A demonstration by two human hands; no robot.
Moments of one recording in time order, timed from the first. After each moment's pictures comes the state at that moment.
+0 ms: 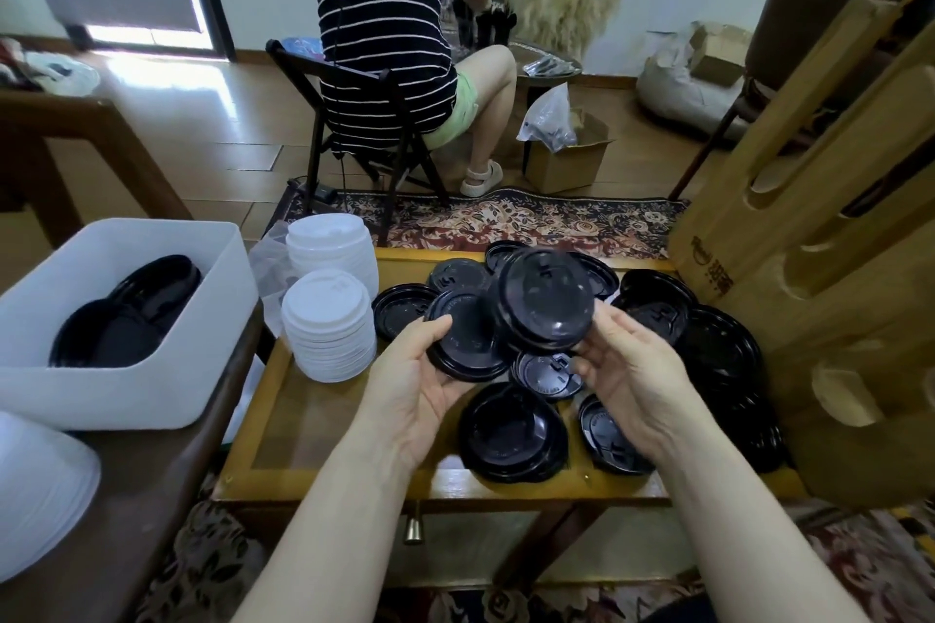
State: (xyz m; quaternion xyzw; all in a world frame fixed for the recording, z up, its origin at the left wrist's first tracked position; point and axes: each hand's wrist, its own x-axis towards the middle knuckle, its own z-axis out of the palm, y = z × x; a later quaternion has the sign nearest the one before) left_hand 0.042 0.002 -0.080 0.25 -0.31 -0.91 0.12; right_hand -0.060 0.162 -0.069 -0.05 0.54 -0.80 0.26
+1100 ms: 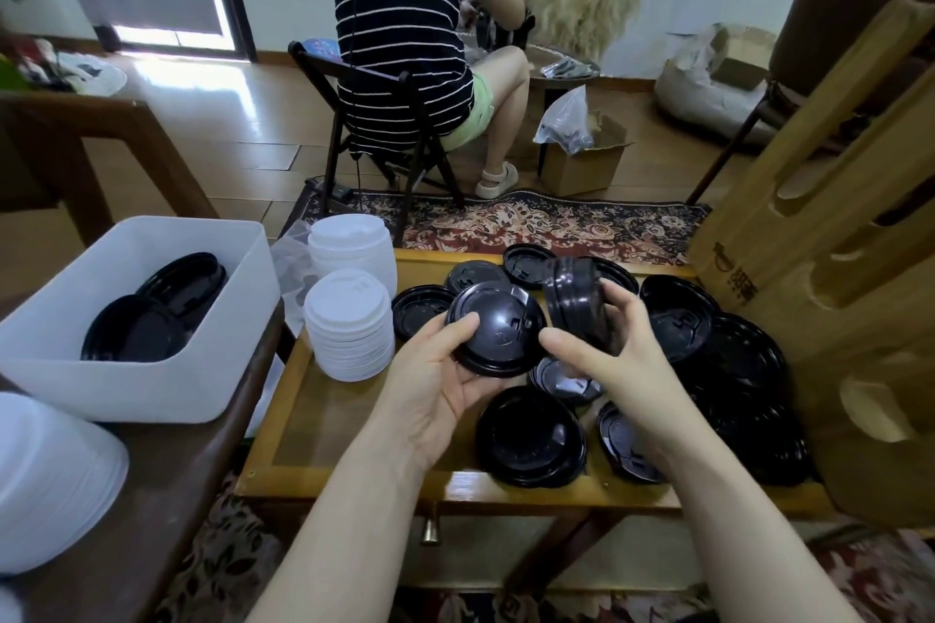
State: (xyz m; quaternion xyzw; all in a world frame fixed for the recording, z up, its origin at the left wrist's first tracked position) left_hand 0.047 -0.001 -0.075 0.20 -0.36 -0.90 0.12; right_hand -0.046 0.151 -0.062 -0.21 0.72 -0.64 0.18
